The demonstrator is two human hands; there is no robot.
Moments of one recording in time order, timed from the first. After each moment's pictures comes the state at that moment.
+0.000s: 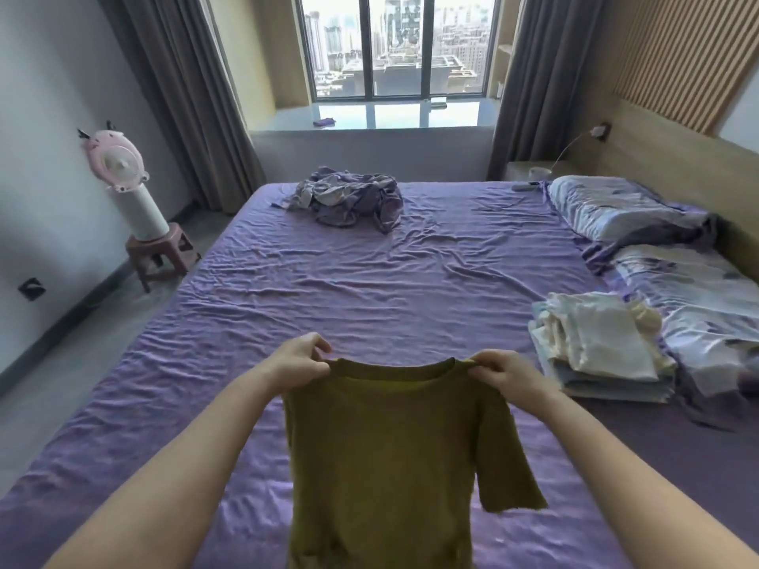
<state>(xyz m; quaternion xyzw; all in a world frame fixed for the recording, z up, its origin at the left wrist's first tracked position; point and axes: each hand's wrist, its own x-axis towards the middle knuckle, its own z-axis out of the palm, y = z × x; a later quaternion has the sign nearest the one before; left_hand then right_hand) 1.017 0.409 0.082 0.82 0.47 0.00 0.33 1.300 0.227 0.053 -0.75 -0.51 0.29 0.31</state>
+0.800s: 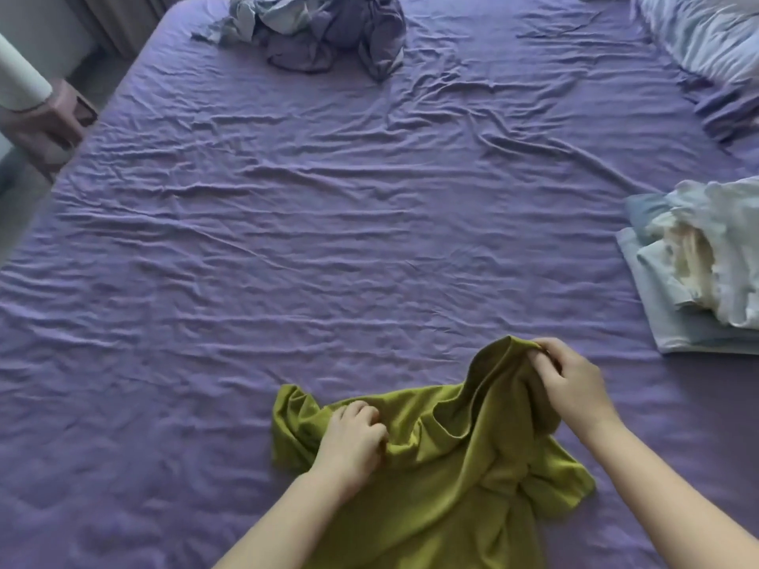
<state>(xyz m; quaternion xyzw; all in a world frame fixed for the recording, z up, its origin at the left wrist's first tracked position) 1.084 0.457 -0.270 0.92 0.29 -0.20 0.17 1.356 0.341 -0.208 -0.85 -0.34 0.22 0.34</state>
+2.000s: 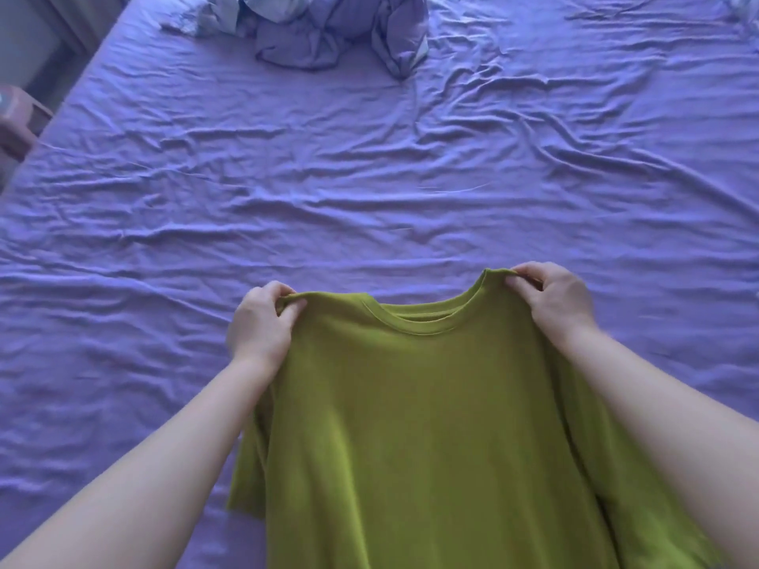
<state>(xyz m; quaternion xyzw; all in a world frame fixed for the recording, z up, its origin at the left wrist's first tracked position) 1.122 0.798 -0.282 0.75 0.60 0.15 0.23 1.425 0.624 -0.274 -0.87 -0.36 0.17 0.29</state>
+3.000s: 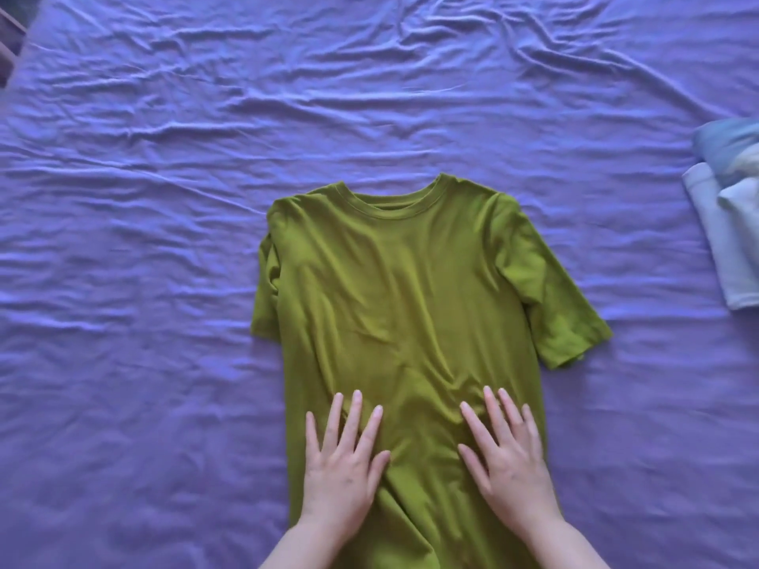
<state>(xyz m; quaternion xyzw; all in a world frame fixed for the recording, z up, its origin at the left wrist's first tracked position) 0.992 0.446 -0.307 0.90 0.38 -0.15 0.12 1.195 0.317 -0.302 -0.84 -0.51 0.19 0.04</state>
